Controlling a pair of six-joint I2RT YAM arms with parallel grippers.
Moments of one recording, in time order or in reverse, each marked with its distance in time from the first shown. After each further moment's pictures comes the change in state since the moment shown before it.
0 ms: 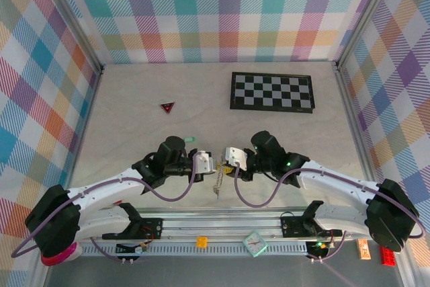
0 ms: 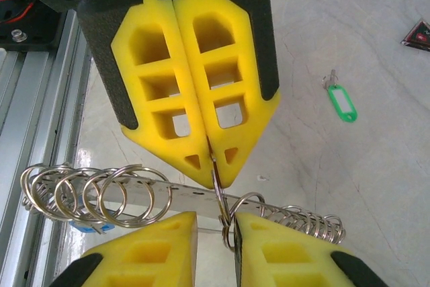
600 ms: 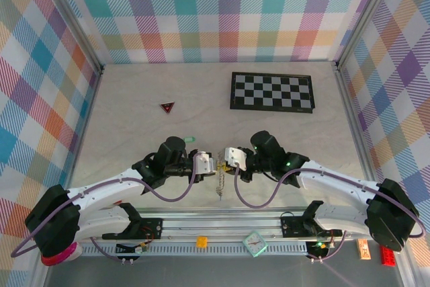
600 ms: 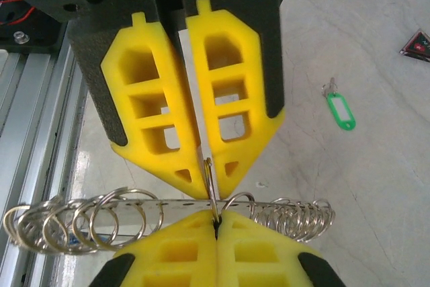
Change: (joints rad) left arm -0.006 -0.001 0.000 -0.006 -0.001 -0.006; right arm 0.013 0.004 0.009 0.005 0.001 -0.009
